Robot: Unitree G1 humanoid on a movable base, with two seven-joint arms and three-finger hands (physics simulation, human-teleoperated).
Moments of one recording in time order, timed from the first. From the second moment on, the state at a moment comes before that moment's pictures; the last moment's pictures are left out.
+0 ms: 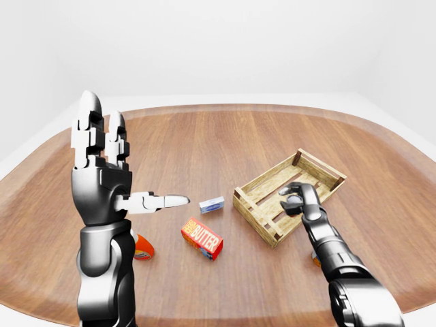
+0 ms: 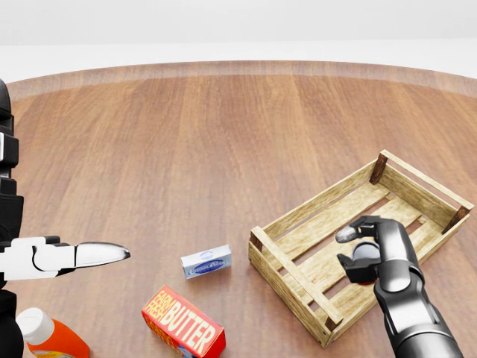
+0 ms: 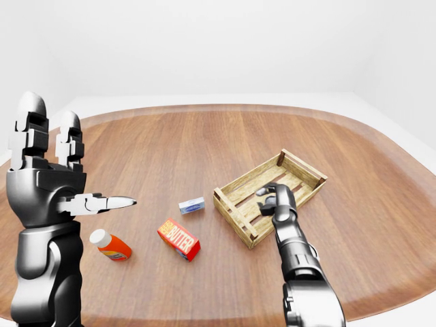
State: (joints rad) left arm -0.08 0.07 0.16 -0.65 -0.16 0.09 -0.02; right arm -0.55 -0.26 -0.10 0.95 -0.31 0.09 -0.19
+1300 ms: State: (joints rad) left arm -0.09 0.07 0.16 -0.70 -0.18 0.09 -0.02; right arm -0.56 -0.38 -0.14 -0.27 -0.61 0.09 0.44
